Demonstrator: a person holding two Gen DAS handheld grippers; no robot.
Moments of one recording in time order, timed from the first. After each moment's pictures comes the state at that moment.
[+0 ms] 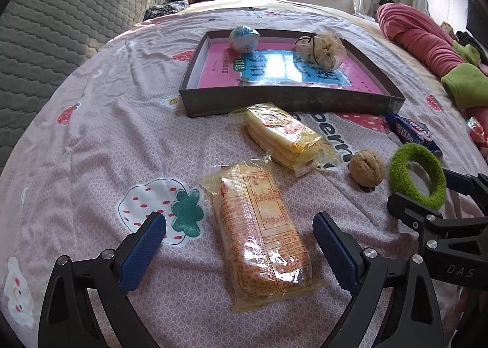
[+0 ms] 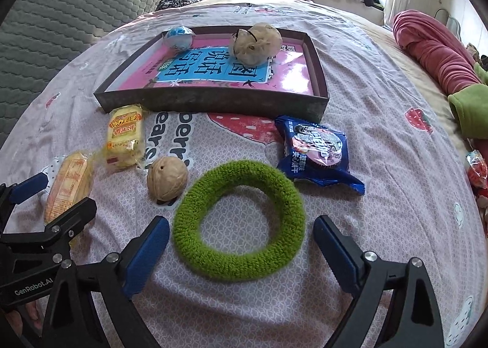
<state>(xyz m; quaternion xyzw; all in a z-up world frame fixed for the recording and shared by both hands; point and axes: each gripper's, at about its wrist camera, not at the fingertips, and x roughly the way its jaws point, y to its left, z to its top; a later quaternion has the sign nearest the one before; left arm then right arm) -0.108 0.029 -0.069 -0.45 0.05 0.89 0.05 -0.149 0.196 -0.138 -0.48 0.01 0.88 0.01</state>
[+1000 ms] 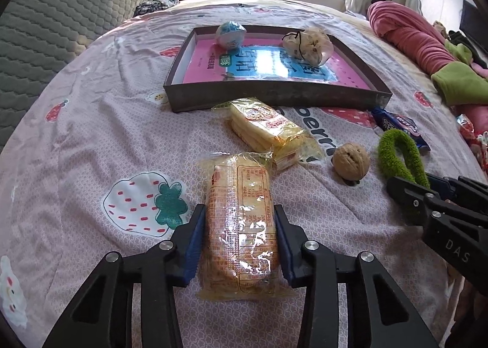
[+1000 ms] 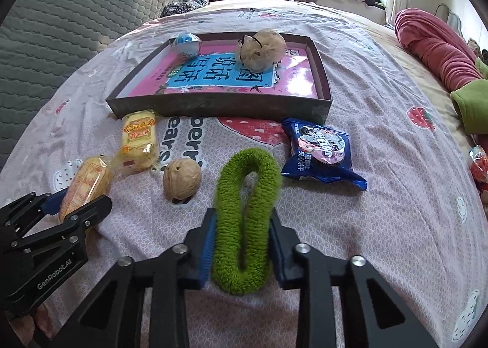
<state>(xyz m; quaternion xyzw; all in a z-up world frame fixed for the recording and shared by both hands) -0.105 0.034 -0.069 -0.46 0.03 0.89 0.08 -0.138 0.195 -0.131 -0.47 0.04 0.88 -0.01</state>
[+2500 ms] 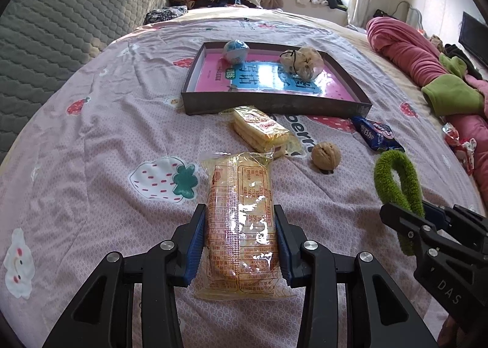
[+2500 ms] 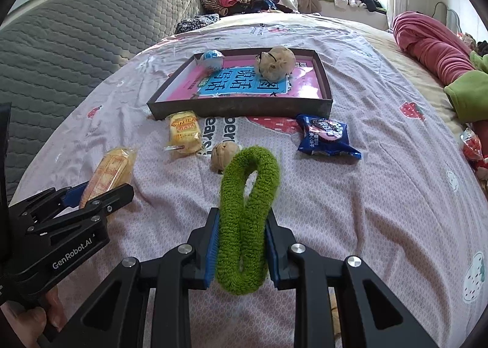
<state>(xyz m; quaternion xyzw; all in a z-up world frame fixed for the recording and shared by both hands) -0.056 0.023 -0.040 -0.44 0.01 0.90 0.08 -0.080 0.176 -0.106 -0.44 0.06 0.90 -0.03</state>
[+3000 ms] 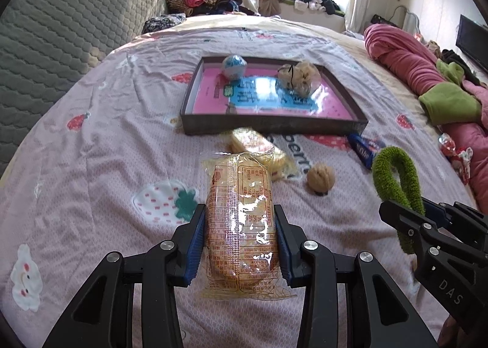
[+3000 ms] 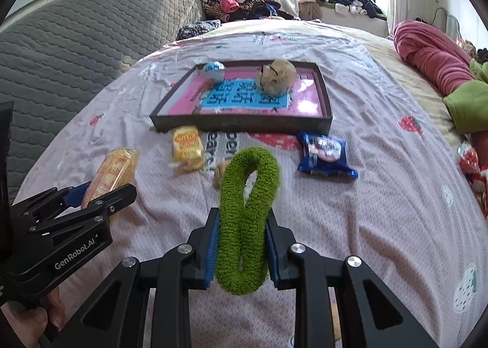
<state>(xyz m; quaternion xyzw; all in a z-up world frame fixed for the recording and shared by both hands) -0.067 0.024 -0.017 -0.42 0.01 0.90 0.08 -0.089 0.174 -0.081 -0.42 0.05 0.91 -0.03</state>
